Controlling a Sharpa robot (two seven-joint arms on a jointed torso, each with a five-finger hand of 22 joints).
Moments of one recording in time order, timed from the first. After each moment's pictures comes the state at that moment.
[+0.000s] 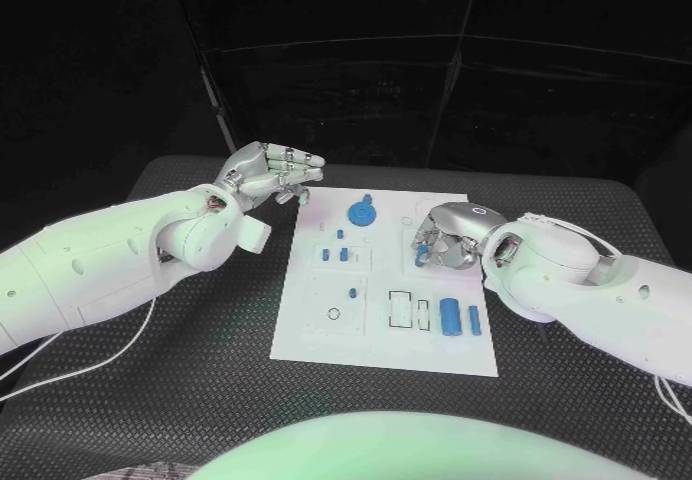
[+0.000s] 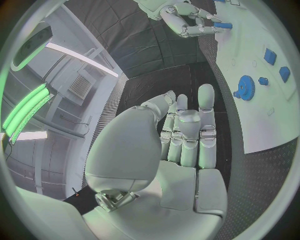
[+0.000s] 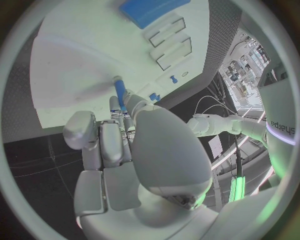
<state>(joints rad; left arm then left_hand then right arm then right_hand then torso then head) 1.05 -0.89 0.13 1.45 -0.26 -0.18 0.33 1.40 -0.12 0.39 0.04 0.14 1.06 0.16 0.13 0.07 1.21 0.08 0.20 0.16 1.35 -0.01 1.13 0.82 0.16 1.24 0.09 0.38 1.16 0.96 -0.82 0.18 1.66 -1.72 -0.12 -0.30 1.56 -0.08 0.35 0.13 0.05 1.13 0.13 0.08 0.07 1.20 0.06 0.20 0.07 1.46 -0.01 1.33 1.12 0.12 1.35 0.08 1.28 0.97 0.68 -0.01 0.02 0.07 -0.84</state>
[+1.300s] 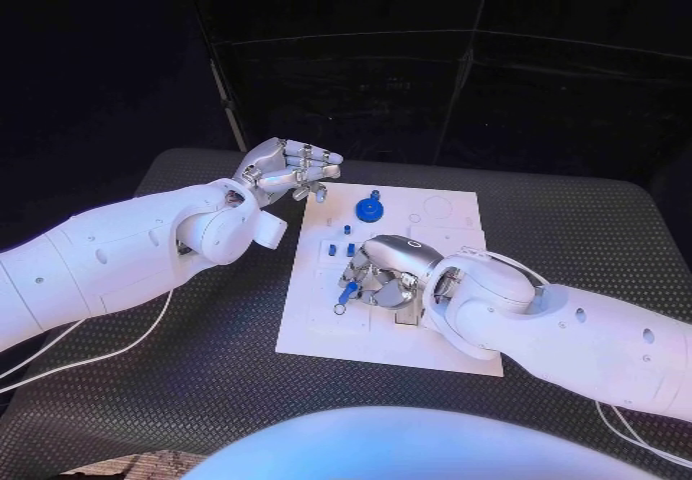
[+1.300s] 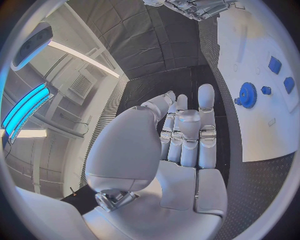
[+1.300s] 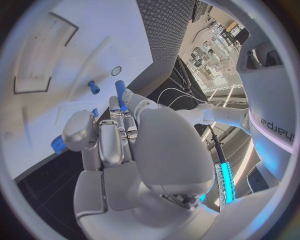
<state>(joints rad) 1.04 -0.86 0.13 1.45 -0.26 -0.17 0.33 1.39 -0.12 0.38 0.04 0.14 1.06 0.16 0.13 0.07 1.20 0.08 0.21 0.16 1.35 -0.01 1.12 0.81 0.16 1.24 0.09 0.38 1.16 0.95 -0.65 0.06 1.71 -1.54 -0.21 -0.18 1.51 -0.11 0.44 0.09 0.06 1.14 0.14 0.07 0.07 1.22 0.07 0.17 0.07 1.46 -0.01 1.34 1.12 0.12 1.35 0.08 1.29 0.98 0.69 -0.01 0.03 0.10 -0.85</state>
